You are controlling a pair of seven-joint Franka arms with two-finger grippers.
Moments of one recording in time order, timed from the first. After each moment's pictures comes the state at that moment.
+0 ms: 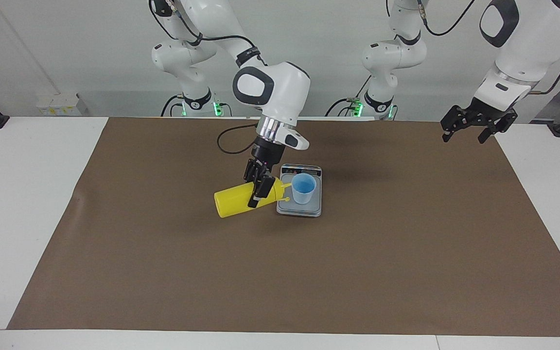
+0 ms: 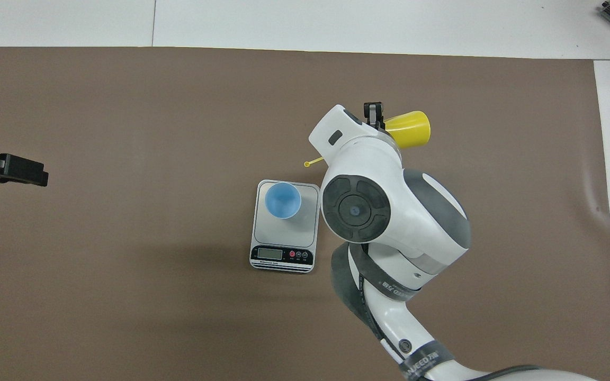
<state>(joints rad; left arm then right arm) 0.11 -0.05 -0.15 -1.66 -0.02 1.62 0.06 0.48 0.21 0.01 -1.74 -0.55 2.18 -0.78</state>
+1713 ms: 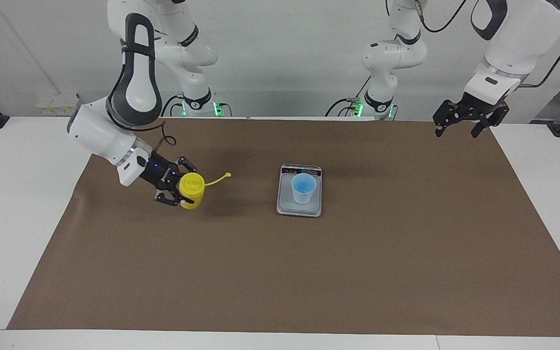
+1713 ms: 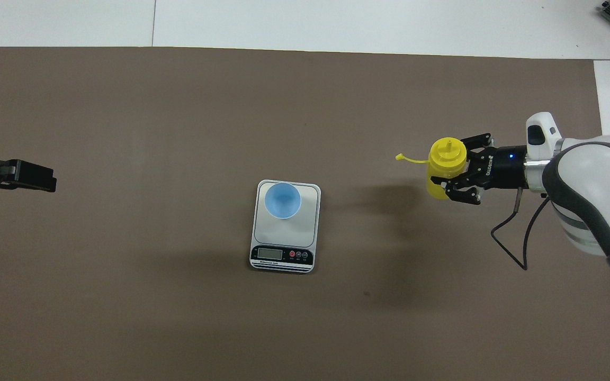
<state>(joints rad) 0.09 -0.07 -0.16 -1.67 -0.01 1.60 0.01 -0.05 0.15 0.00 -2.05 0.93 2.12 -1.72</state>
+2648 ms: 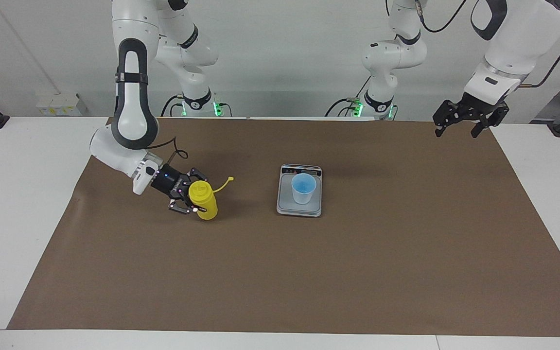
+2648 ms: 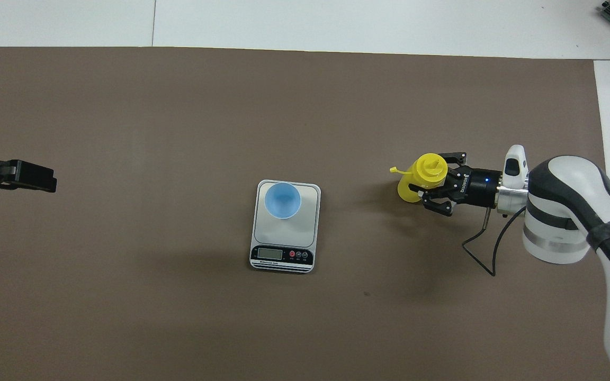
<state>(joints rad) 0.09 -0.07 -0.16 -1.67 -0.01 1.60 0.01 -0.05 0.25 0.00 -2.16 1.33 2.15 -2.09</state>
